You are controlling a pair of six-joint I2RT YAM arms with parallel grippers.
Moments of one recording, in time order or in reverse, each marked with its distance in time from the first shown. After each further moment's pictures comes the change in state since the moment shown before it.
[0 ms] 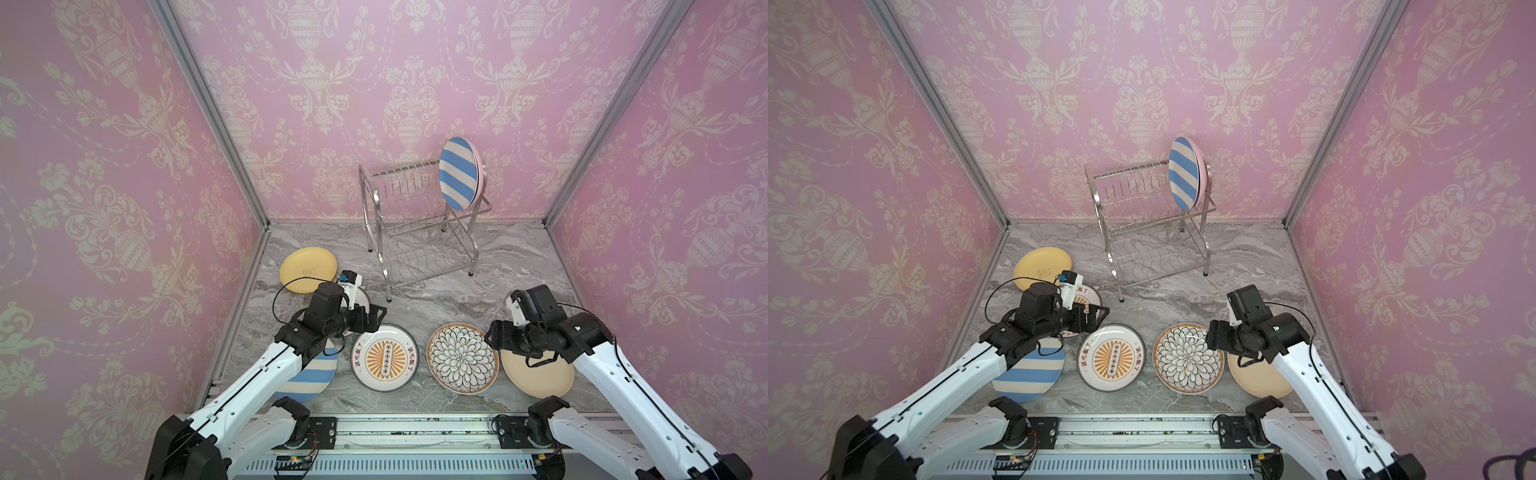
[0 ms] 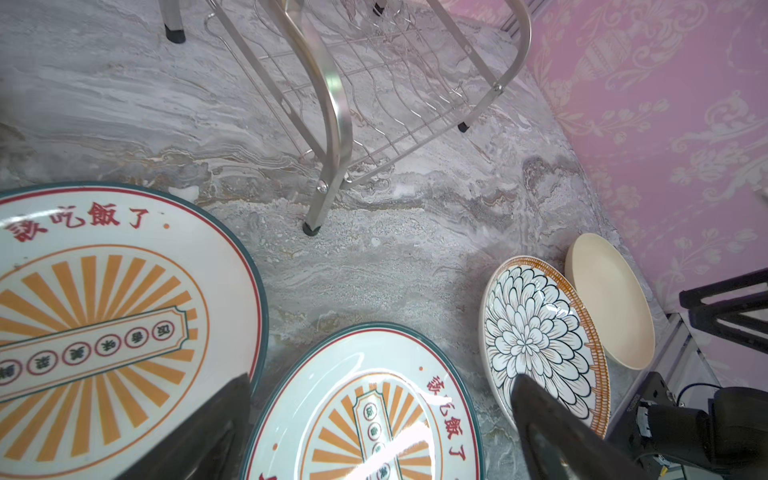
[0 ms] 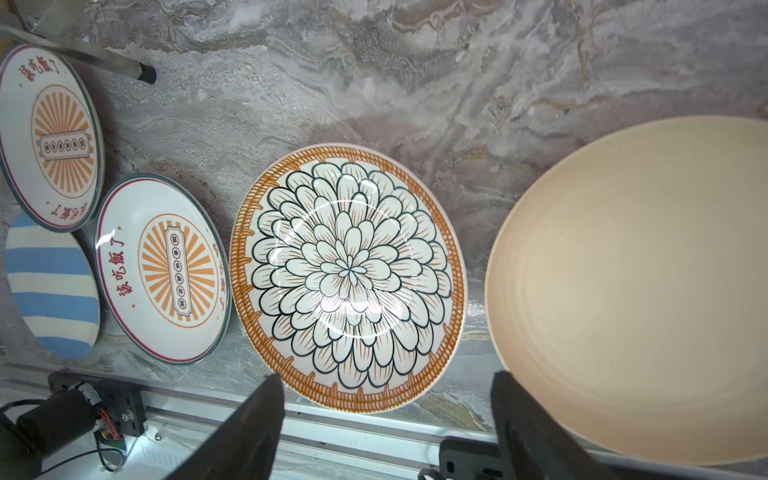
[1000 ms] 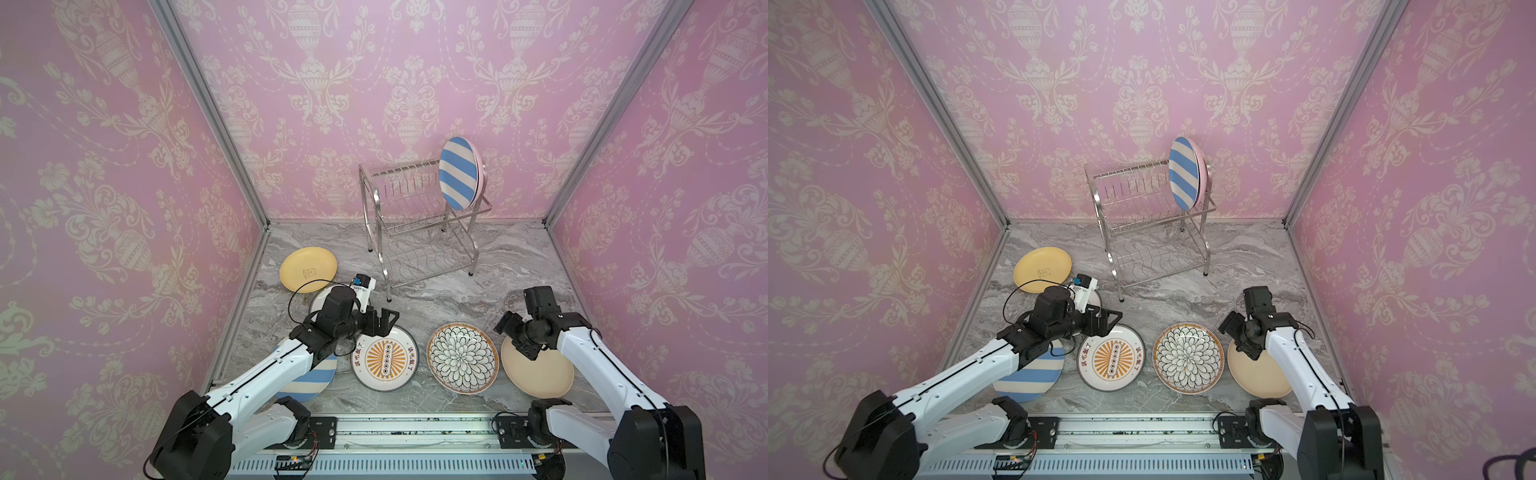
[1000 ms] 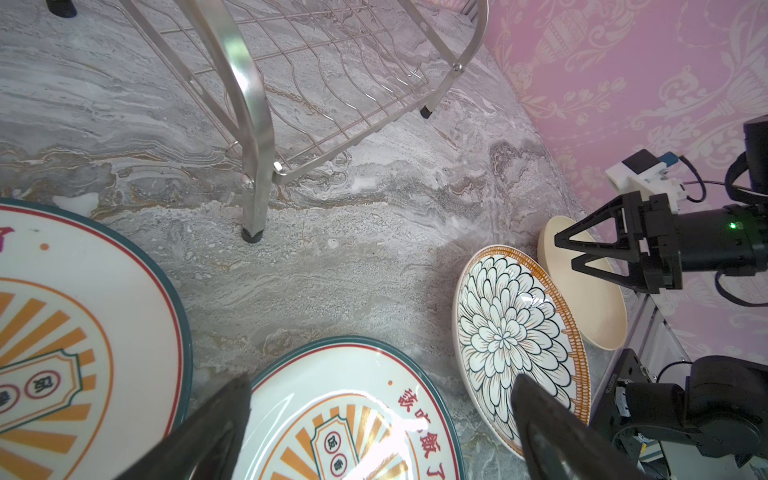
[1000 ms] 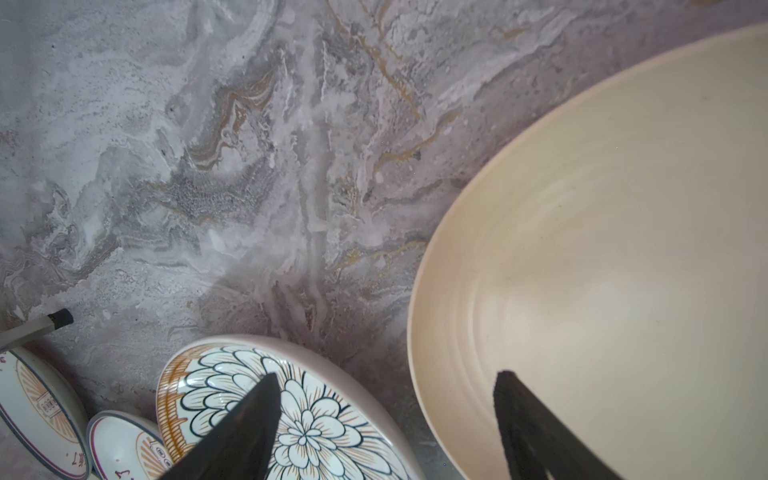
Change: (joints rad) left arm -0.062 0.090 -0.039 0.179 0.031 -0.017; right arm -0.314 0.259 -0.158 0.359 -0.005 0.158
